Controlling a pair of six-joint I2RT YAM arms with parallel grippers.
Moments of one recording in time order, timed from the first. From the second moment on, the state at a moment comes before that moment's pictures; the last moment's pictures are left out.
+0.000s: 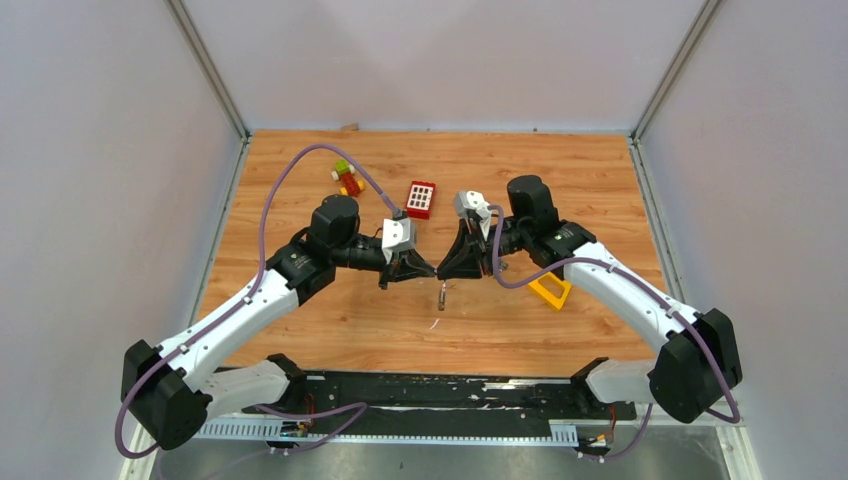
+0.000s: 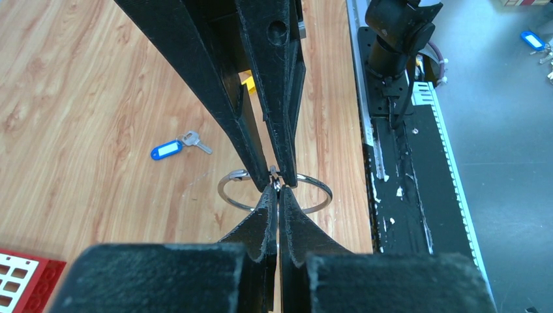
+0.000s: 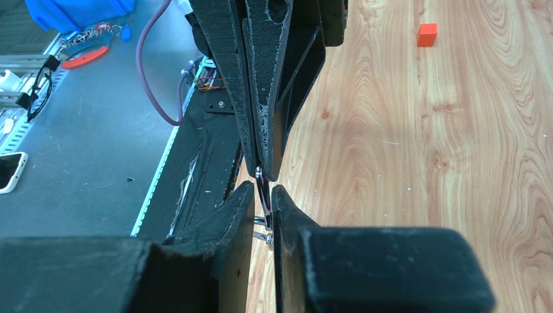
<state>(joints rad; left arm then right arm) -0.67 1.09 0.90 -0.17 0.88 0.30 0.57 1.30 1.00 -0.20 -1.18 -0.29</state>
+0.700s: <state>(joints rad) -0.67 1.09 0.90 -0.18 0.88 0.30 0.57 1.30 1.01 -0.21 -1.18 -0.31</state>
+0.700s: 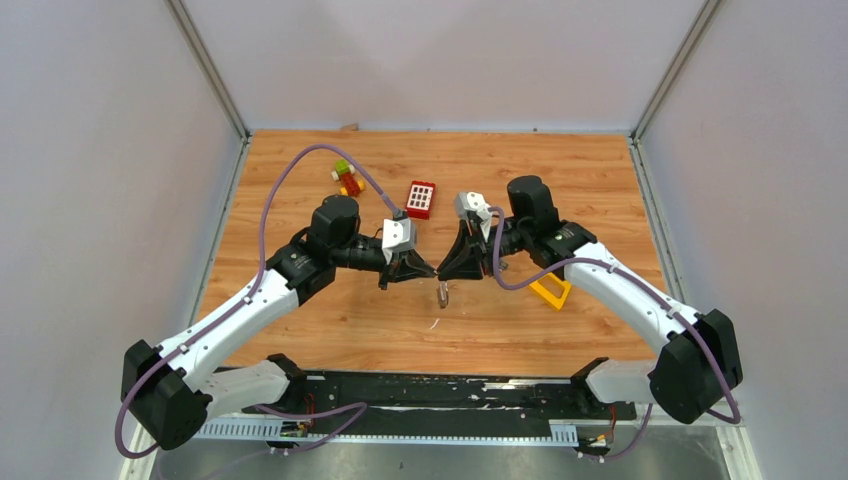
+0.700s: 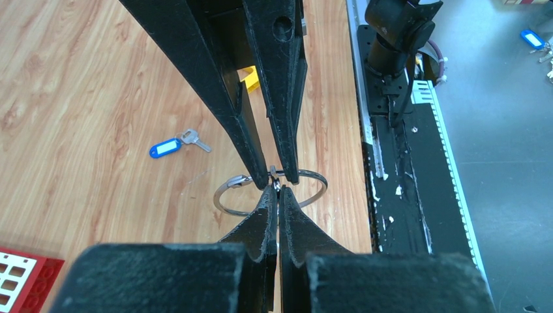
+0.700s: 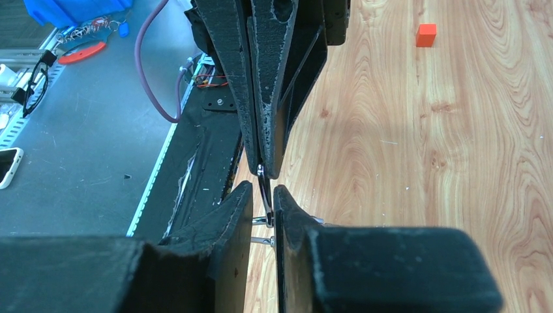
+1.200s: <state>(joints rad) -0.67 1.09 0.90 -0.18 0.88 0.30 0.57 1.29 1.01 -0.24 -1.18 -0.33</state>
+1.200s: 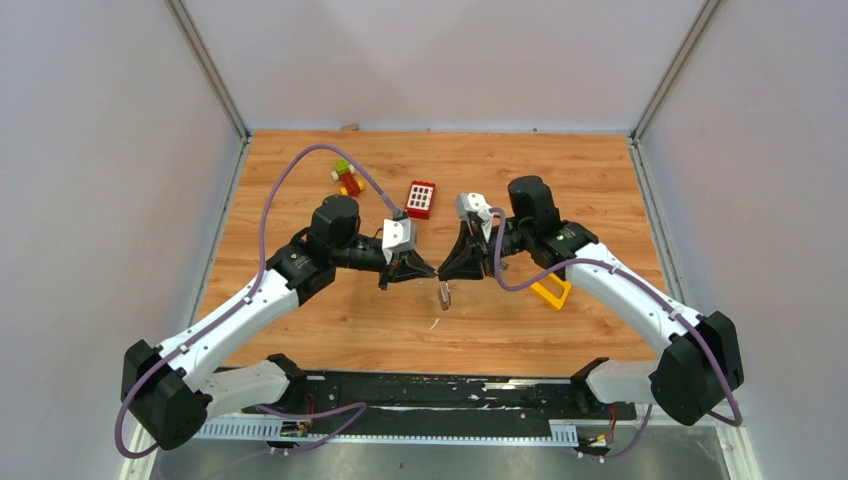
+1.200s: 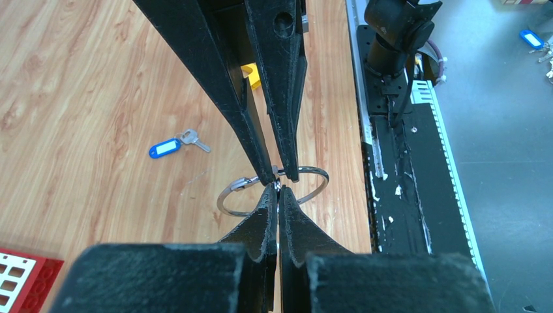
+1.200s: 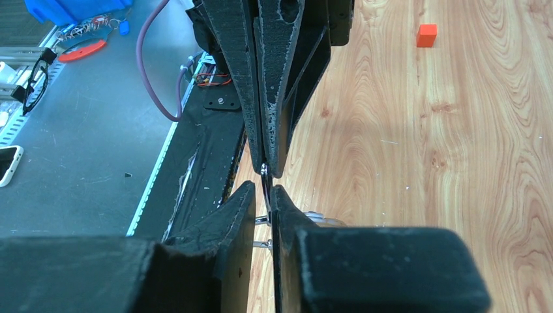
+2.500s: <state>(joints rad) -0.67 1.09 0.90 -0.18 0.88 0.30 0.59 1.29 1.01 -0.23 -1.14 -0.31</state>
